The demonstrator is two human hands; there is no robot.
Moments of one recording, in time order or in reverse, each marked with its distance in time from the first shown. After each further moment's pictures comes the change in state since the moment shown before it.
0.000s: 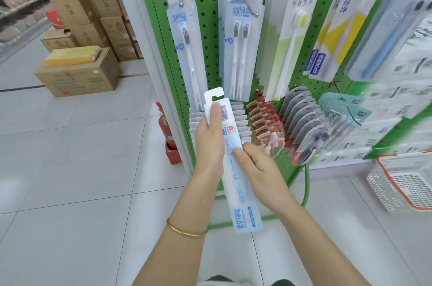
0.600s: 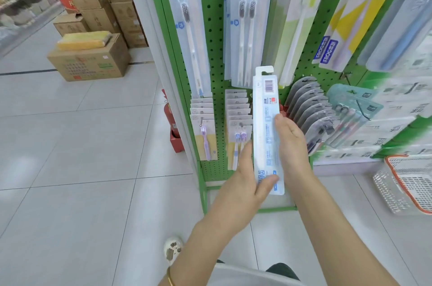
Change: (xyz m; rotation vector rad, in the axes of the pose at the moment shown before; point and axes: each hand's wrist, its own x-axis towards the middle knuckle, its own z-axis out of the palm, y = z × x) left_hand -0.073 -0.072 -0.009 0.731 -0.483 0.227; right_hand 0.023 0.023 -0.036 0.392 0.324 0.277
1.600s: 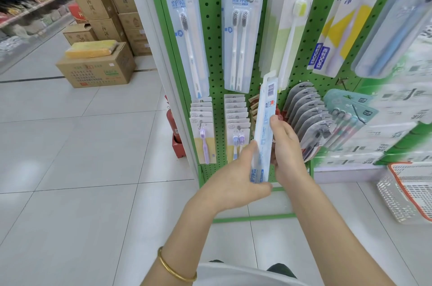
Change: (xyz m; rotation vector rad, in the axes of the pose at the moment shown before) left_hand 0.015 0.017 -0.020 0.178 -0.208 -0.158; right_hand 0.000 0.001 -0.005 0.079 -0.045 0.061
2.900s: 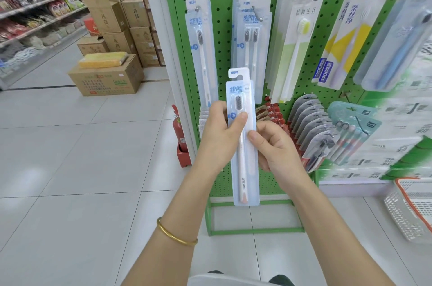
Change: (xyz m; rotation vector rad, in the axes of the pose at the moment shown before) left_hand 0.005 0.024 -0.055 -0.465 0.654 0.271; right_hand -0.023 -0.016 0.013 -0.071 -0.423 -0.256
